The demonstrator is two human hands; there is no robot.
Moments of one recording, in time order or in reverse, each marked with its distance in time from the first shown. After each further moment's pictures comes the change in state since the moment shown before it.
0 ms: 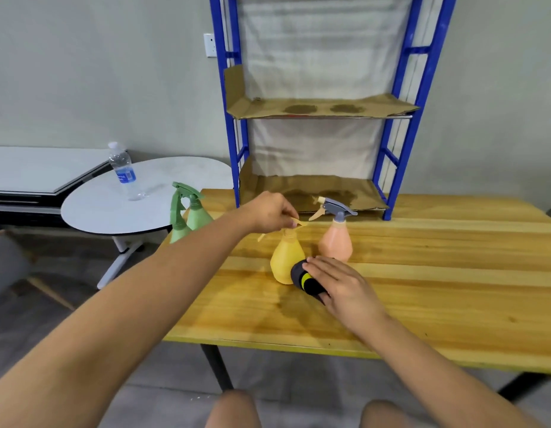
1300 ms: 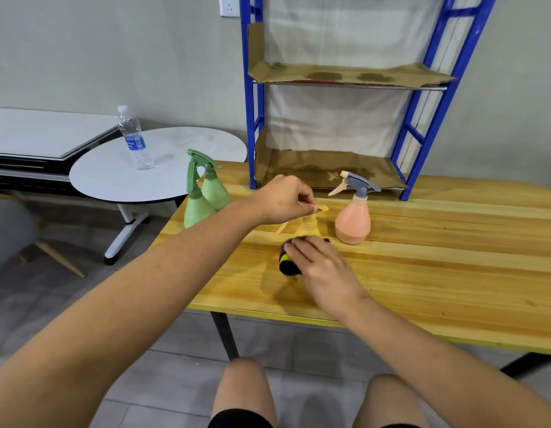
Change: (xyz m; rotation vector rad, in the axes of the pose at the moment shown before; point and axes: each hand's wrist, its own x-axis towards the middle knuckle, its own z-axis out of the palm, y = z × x) left_hand -0.046 0.002 0.010 -0.145 0.102 0.071; right_hand 0.028 -0.066 0.029 -0.220 0.008 -0.116
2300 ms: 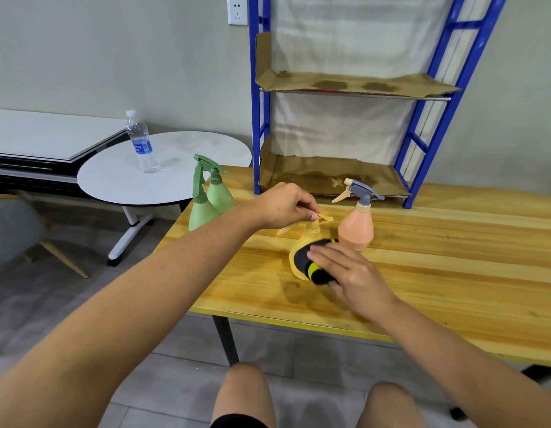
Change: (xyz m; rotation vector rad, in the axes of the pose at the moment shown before) left_hand -0.006 -0.003 -0.007 -0.079 -0.072 -0.023; right_hand -0.026 0.055 0.001 0.204 0.038 -0.094
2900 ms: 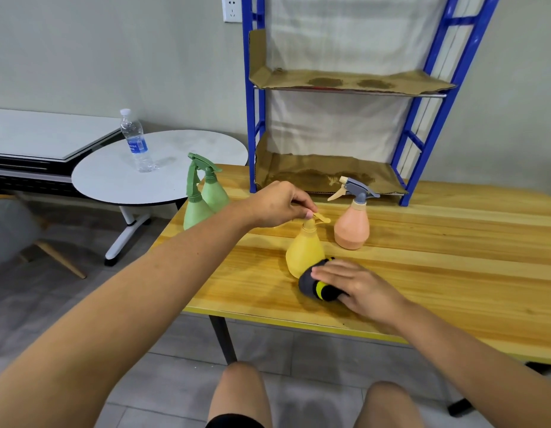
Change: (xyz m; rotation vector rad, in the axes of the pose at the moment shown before) left_hand 0.004 -0.004 0.004 -0.072 -0.005 -0.004; right_hand -0.026 0.018 -0.007 0.261 -0.191 -0.060
